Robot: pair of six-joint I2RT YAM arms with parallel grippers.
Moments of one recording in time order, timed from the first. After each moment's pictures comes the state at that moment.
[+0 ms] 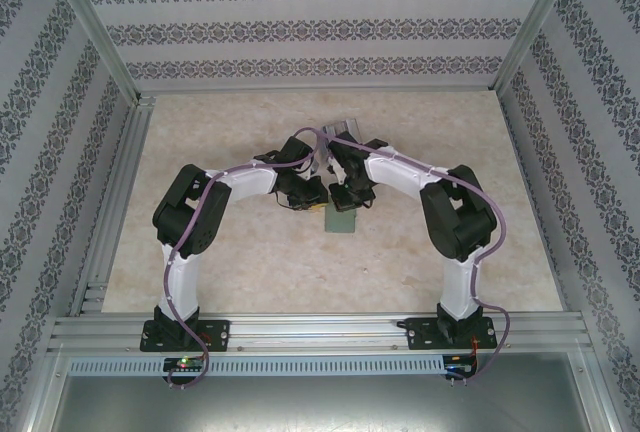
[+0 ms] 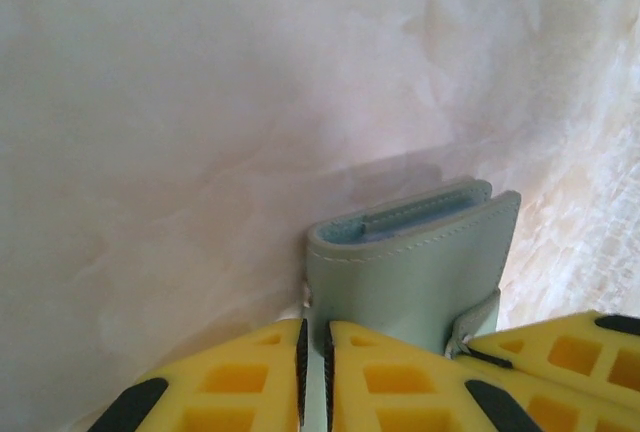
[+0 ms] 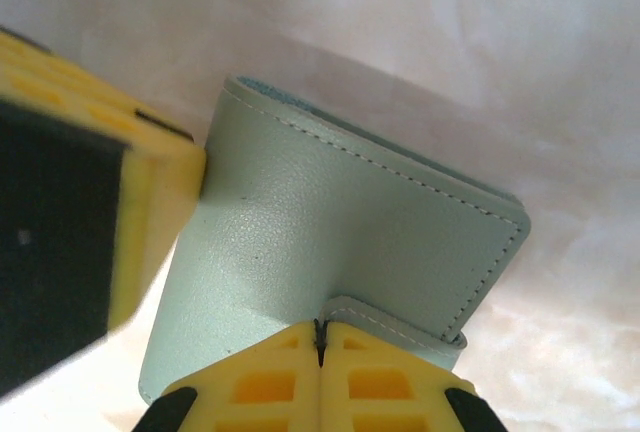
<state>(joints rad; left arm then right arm) -0.52 2.04 1.32 -0.38 0.49 -0.74 0.56 1.94 1.38 -0.87 -0.17 0.25</state>
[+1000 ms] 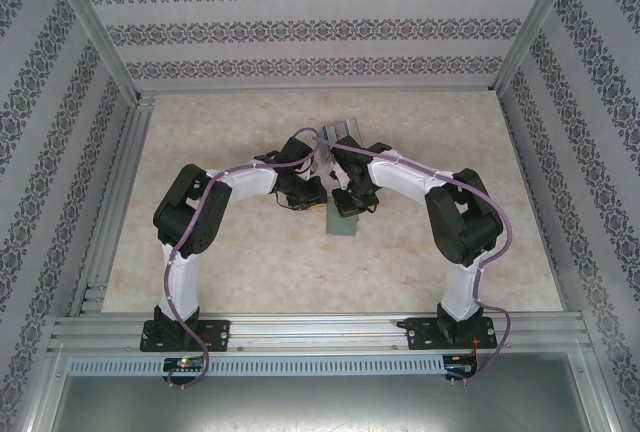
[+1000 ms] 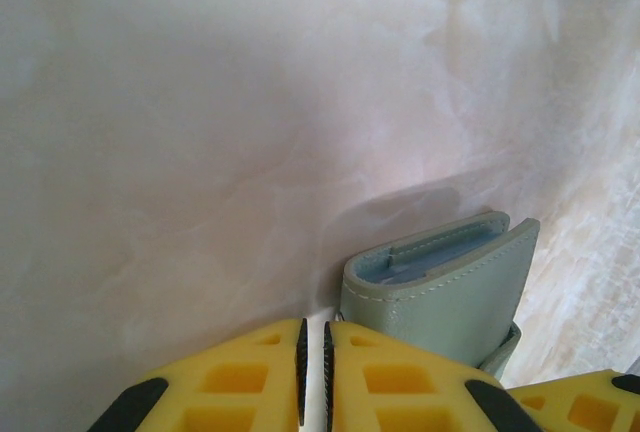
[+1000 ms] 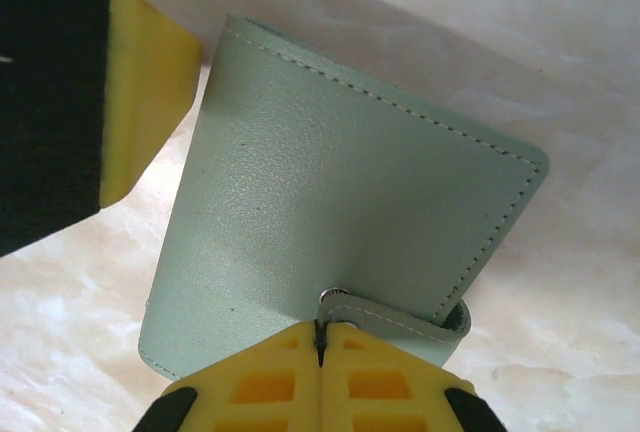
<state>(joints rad) -0.52 2.05 1.32 -0.38 0.48 -0.74 0.56 1.91 1.34 -0.88 -0.19 0.24</state>
